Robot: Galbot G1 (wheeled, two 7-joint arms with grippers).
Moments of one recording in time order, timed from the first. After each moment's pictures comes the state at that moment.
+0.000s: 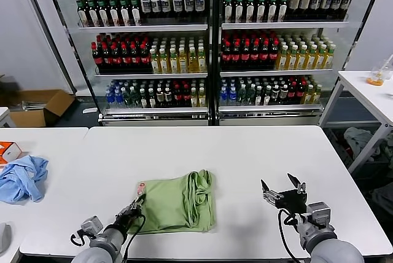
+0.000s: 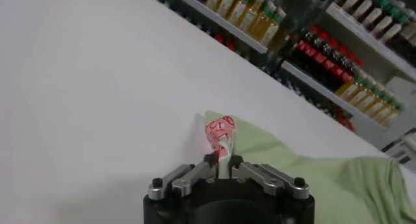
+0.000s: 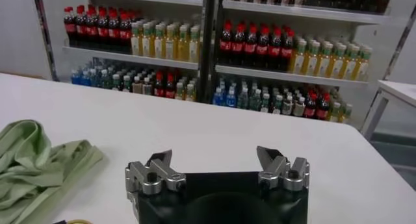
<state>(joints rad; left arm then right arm) 1.43 -1.30 -0.52 -1.94 -0.93 0.47 -0.21 -1.46 0.91 0.45 2.22 0.57 -0.47 0.29</state>
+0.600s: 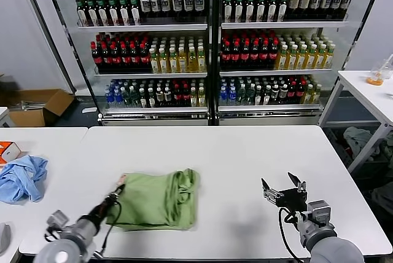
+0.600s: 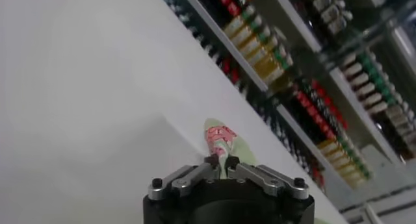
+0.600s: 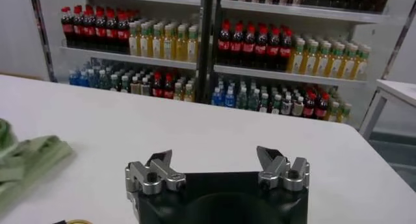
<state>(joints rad) 1.41 -1.25 -0.75 -1.97 -1.32 0.52 -0.24 -1.44 0.91 0.45 2.21 0.57 -0.47 0.29</state>
